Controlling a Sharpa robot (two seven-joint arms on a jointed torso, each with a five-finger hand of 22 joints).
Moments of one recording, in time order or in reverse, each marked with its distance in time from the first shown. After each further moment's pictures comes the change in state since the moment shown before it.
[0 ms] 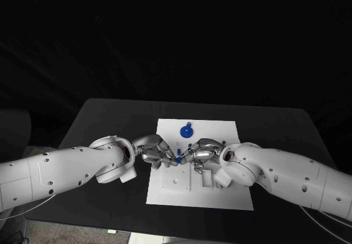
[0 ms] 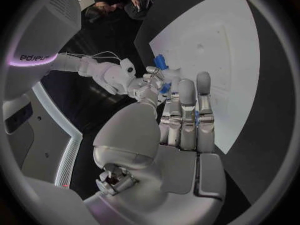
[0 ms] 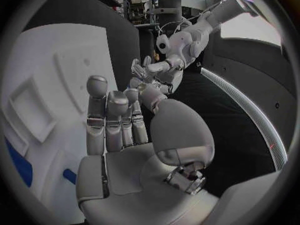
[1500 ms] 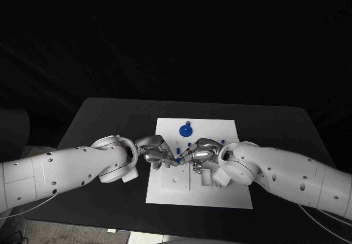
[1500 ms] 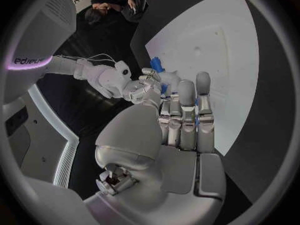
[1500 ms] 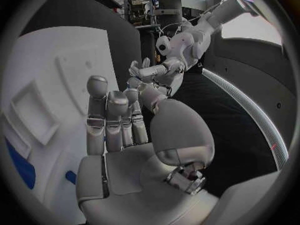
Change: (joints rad) left arm 0.001 0.025 -0.003 -0.002 -0.026 -0.003 -0.061; left_hand 0.033 0.022 -0.001 -0.038 0.058 0.092 -0.020 -0.058 0.006 0.025 -0.011 -0.008 -0.001 0.011 -0.011 0.011 0.009 0.000 0.011 -0.011 0.014 0.010; right arm -0.001 0.004 -0.001 0.001 -0.001 0.008 -0.019; right_hand 0.001 -0.001 0.003 0.003 0.004 0.001 0.000 -0.003 0.005 0.003 0.004 0.000 0.003 0.000 0.000 0.000 0.003 0.000 -0.004 -0.004 0.004 0.000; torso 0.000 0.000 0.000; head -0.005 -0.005
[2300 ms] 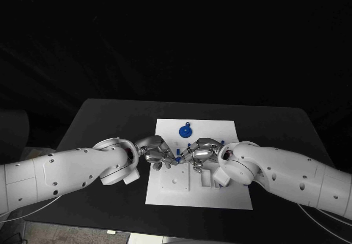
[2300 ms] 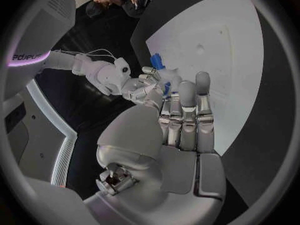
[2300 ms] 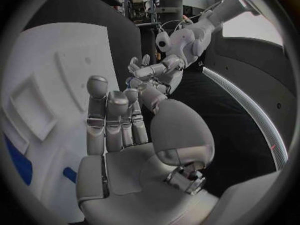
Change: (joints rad) left arm -0.003 0.008 -0.005 -0.001 0.056 -0.038 -0.009; left_hand 0.021 0.073 0.083 -0.076 0.073 0.035 -0.004 -0.036 0.024 0.058 -0.008 -0.058 -0.004 0.019 -0.006 0.009 0.009 0.000 0.000 -0.007 0.057 0.000; right arm 0.004 0.001 0.004 -0.005 0.002 -0.013 -0.004; right_hand 0.000 0.000 0.000 0.000 0.004 0.000 -0.001 0.003 0.000 0.000 0.000 0.000 0.000 0.000 0.000 0.000 0.001 0.000 0.000 0.000 0.000 0.000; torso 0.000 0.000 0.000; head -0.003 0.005
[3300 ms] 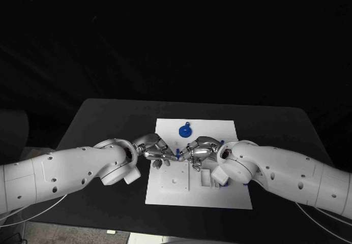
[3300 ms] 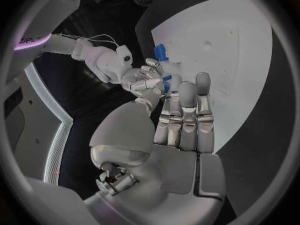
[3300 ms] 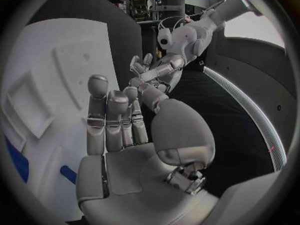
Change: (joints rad) left arm -0.002 -0.001 -0.002 -0.006 0.135 -0.037 0.005; left_hand -0.149 -0.100 0.357 -0.054 -0.107 0.036 0.011 -0.003 0.080 0.046 -0.011 0.002 0.002 0.013 -0.005 0.010 0.012 -0.001 -0.016 -0.005 0.046 0.001; right arm 0.002 0.006 0.002 0.001 -0.008 -0.030 -0.007; right_hand -0.009 -0.009 0.008 0.004 0.016 -0.001 0.002 0.001 0.001 -0.009 0.001 -0.039 -0.034 -0.004 -0.004 -0.014 -0.013 0.000 -0.004 -0.004 -0.032 0.000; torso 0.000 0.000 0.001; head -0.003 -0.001
